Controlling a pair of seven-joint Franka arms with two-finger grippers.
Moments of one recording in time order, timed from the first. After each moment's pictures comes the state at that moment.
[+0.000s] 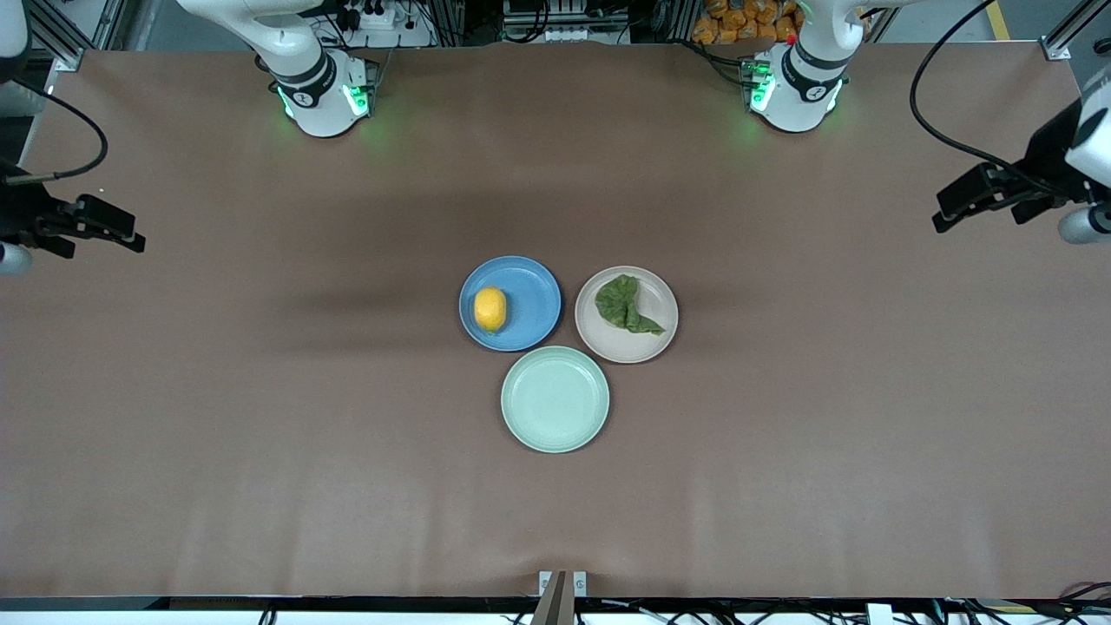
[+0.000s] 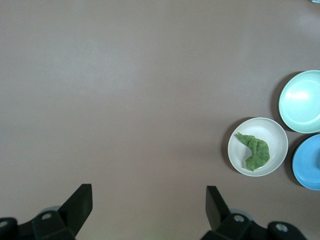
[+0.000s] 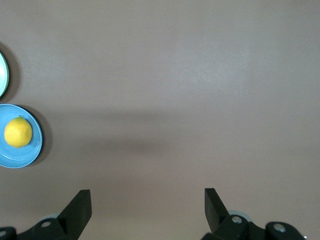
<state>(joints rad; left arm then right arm) -0.01 0.04 -0.12 -1.44 -0.02 1.49 -0.23 0.09 -0.01 -0.19 -1.65 0.06 1.61 -0.14</state>
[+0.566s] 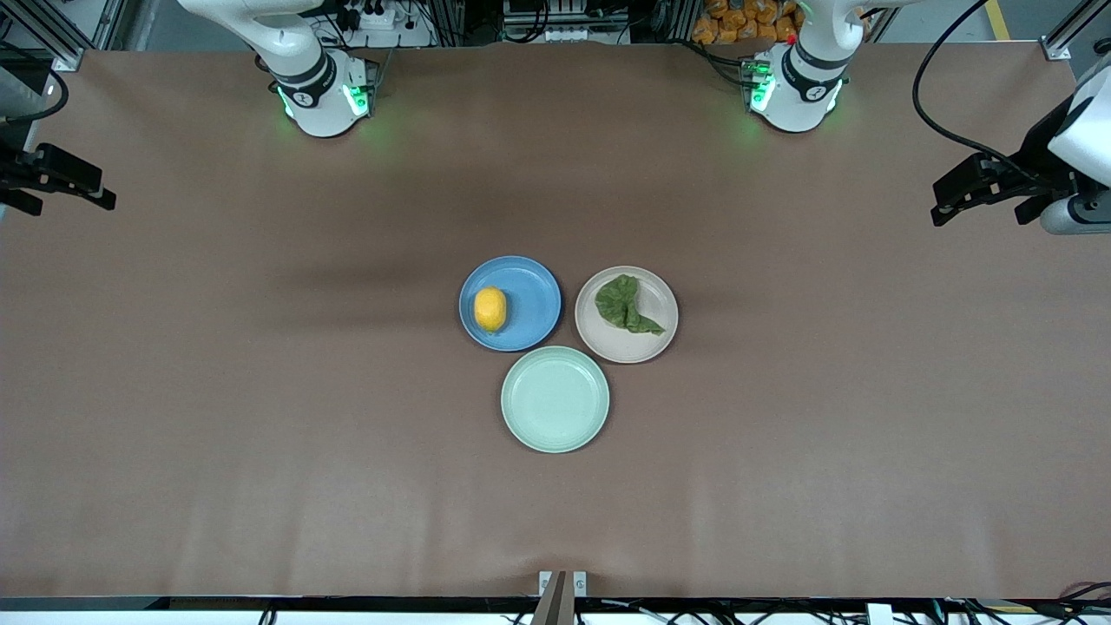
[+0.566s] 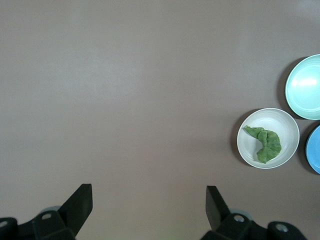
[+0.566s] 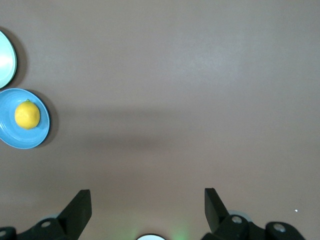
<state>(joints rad) -0.01 0.03 -0.12 -1.44 0.01 1.49 -0.13 0.07 -0.05 -0.18 -1.59 0.05 1.46 -0.14</state>
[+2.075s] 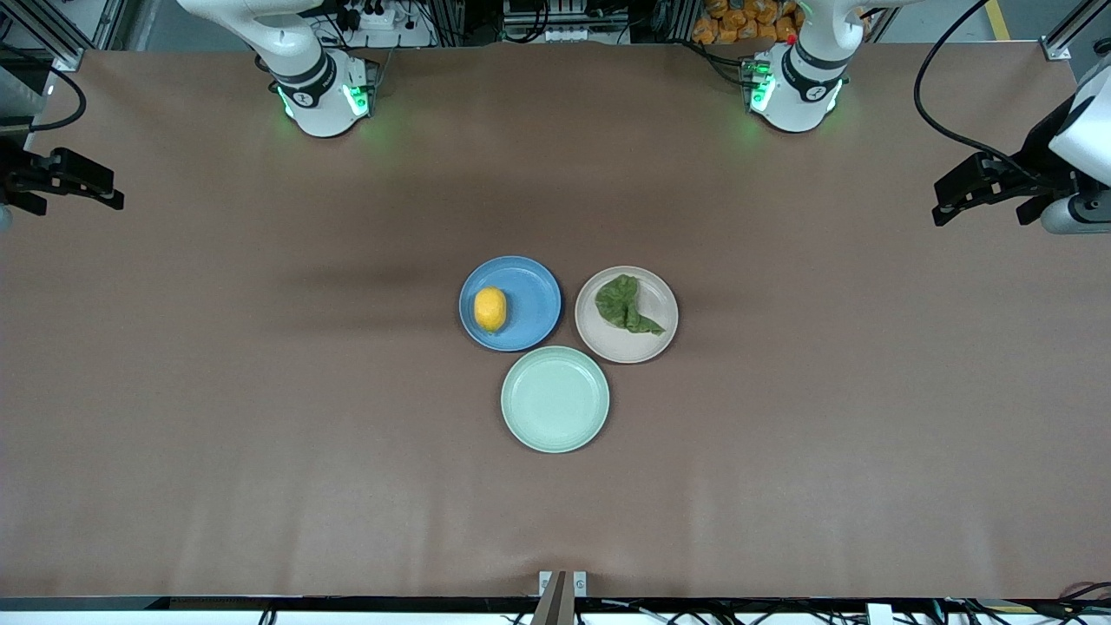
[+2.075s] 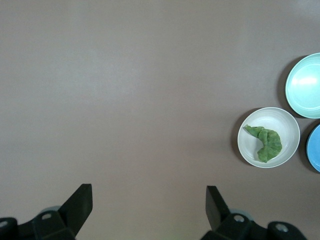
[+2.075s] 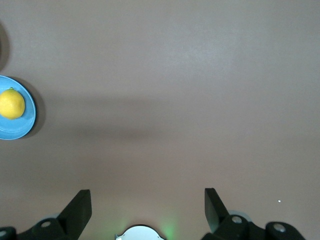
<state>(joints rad) 0.00 0.03 -0.12 -1.44 0.01 1.49 -0.12 0.09 -0.02 -0.17 -1.56 -0.01 1.42 -0.14</state>
